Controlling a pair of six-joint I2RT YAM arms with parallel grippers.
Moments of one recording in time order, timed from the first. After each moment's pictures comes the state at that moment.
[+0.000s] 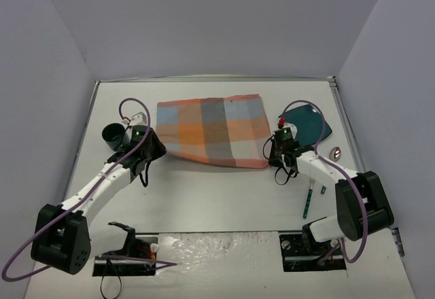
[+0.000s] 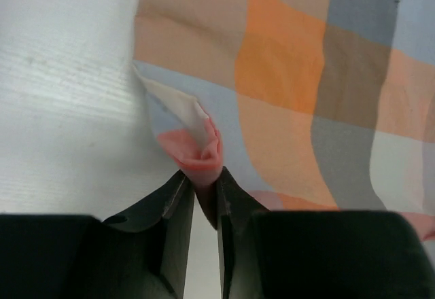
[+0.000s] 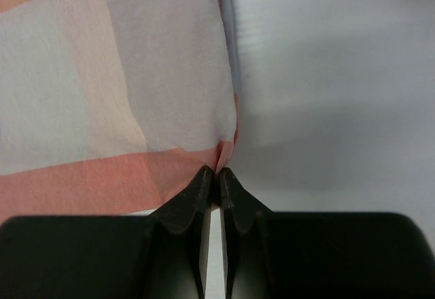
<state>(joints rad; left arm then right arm) -0.31 1.19 0.72 -0.22 -0.14 -0.68 0.33 1.41 0.68 -0.25 0.14 0.48</state>
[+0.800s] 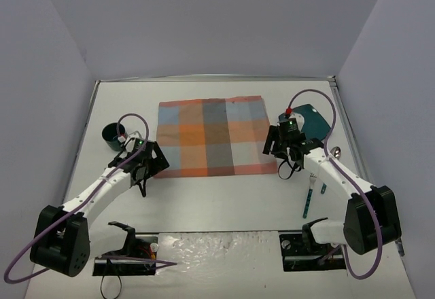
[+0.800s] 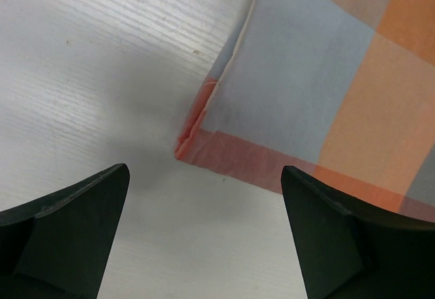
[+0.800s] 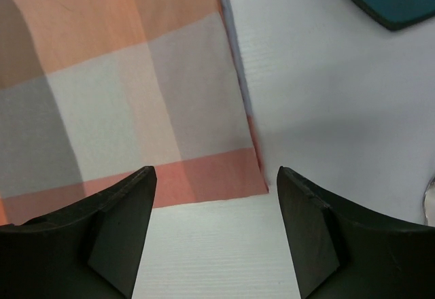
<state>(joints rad) -0.31 1.16 0.64 -0.47 -0.24 -0.77 0.33 1.30 0.81 -0.41 0.18 0.52</state>
